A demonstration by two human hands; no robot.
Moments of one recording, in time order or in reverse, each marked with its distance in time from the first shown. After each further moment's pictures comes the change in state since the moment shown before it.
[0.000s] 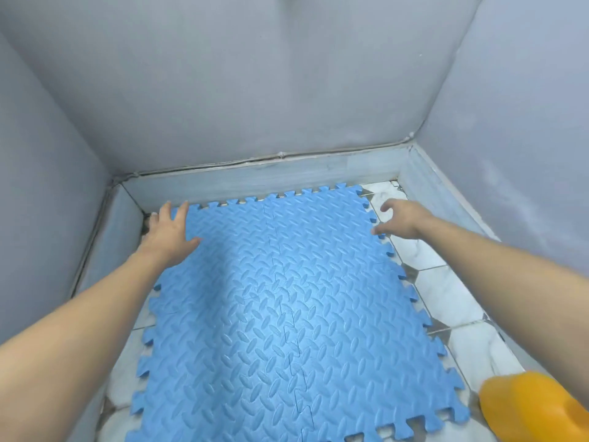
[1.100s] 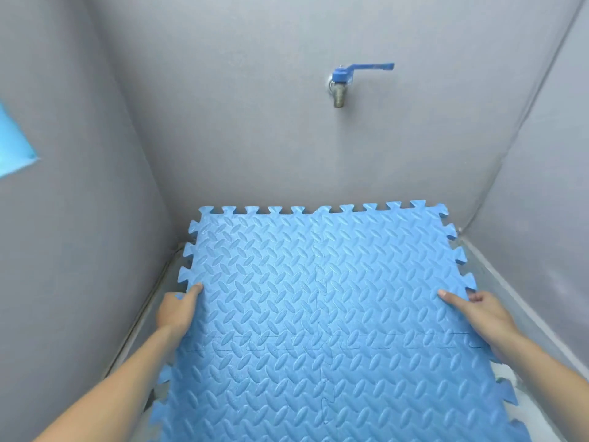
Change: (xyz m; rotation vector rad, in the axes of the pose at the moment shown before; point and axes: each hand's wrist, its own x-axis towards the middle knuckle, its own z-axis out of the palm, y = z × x) left_hand -0.017 -0.032 -0.008 -1.000 0.366 -0.549; right_hand 0.022 0.037 0.011 0.888 0.318 0.084
